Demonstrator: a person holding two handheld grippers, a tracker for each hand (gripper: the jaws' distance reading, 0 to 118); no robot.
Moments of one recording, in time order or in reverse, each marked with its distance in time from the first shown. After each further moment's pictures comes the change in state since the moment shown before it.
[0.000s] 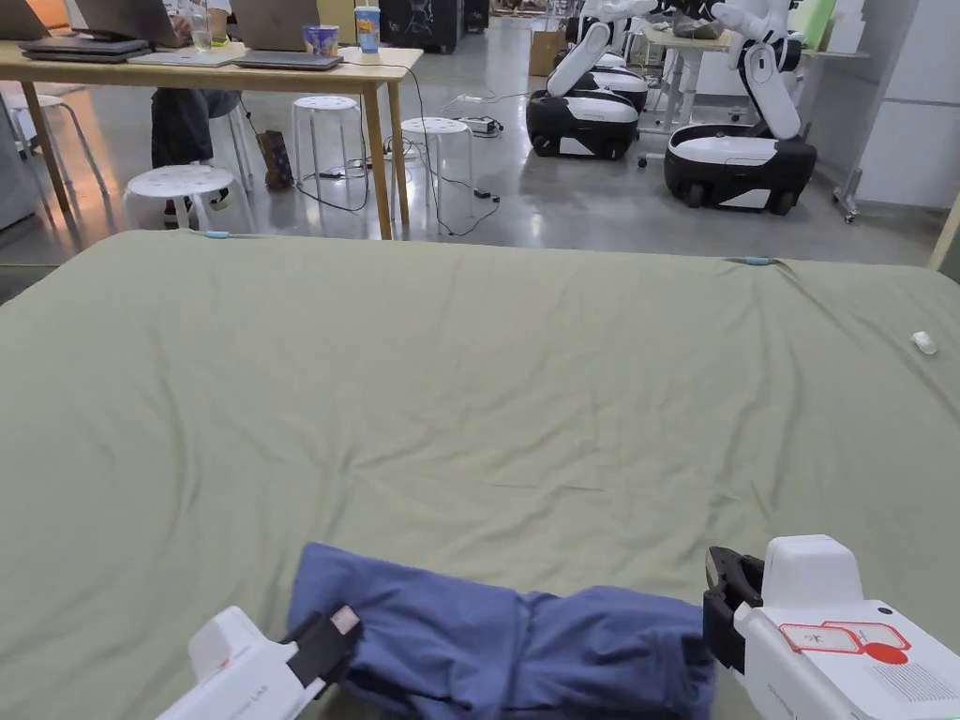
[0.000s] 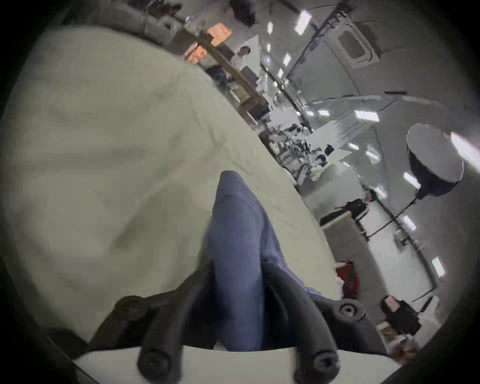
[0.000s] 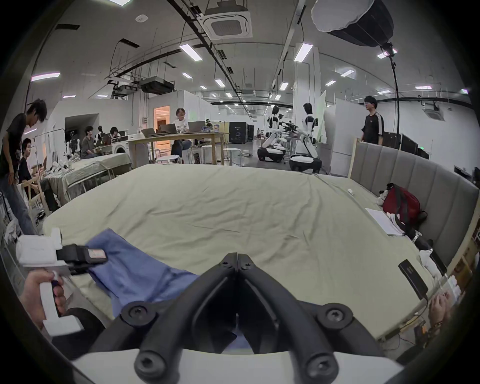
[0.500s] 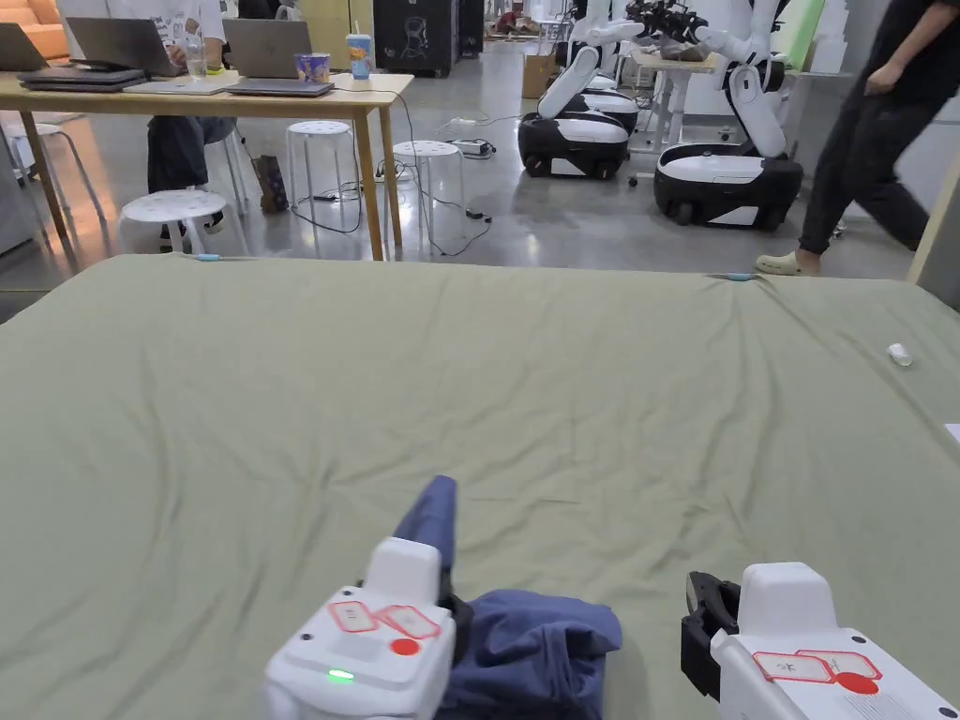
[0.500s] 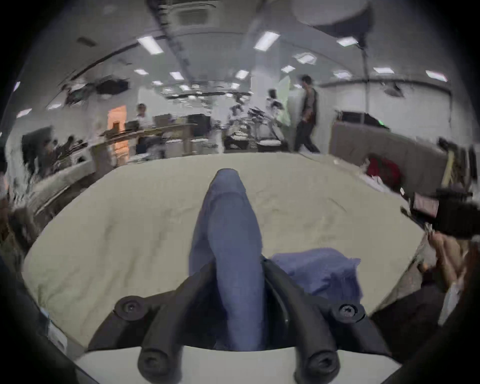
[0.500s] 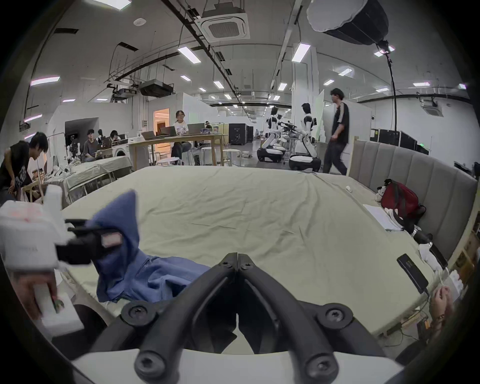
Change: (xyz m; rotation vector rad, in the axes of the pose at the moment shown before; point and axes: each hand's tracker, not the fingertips) left arm 0.178 -0.076 -0.013 -0.049 0.028 -0.918; right arm 0.017 -0.010 0.019 0.006 0.005 -0.030
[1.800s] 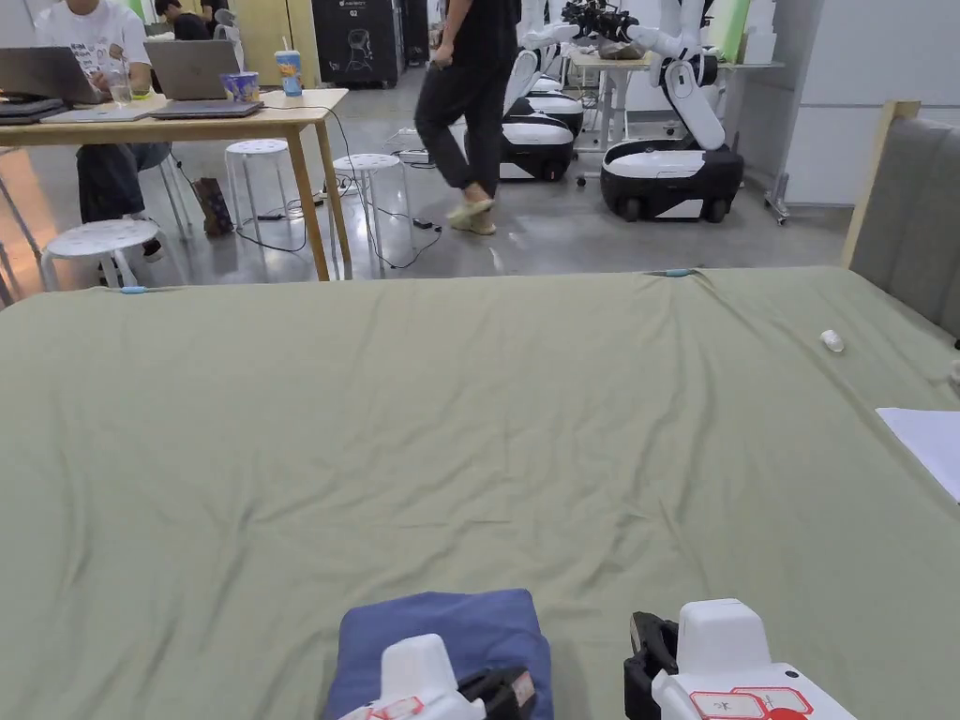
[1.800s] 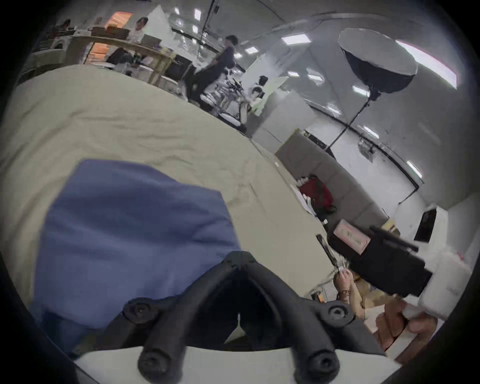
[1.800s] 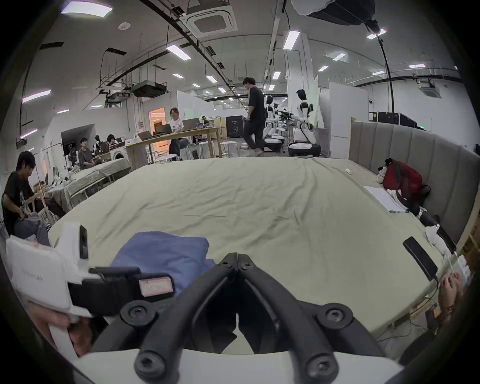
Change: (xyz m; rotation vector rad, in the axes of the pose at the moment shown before) left arm 0.055 -0.030 -0.038 -0.132 -0.471 0.519; right arm 0.039 -0.022 -0.019 -0.049 0.025 -0.062
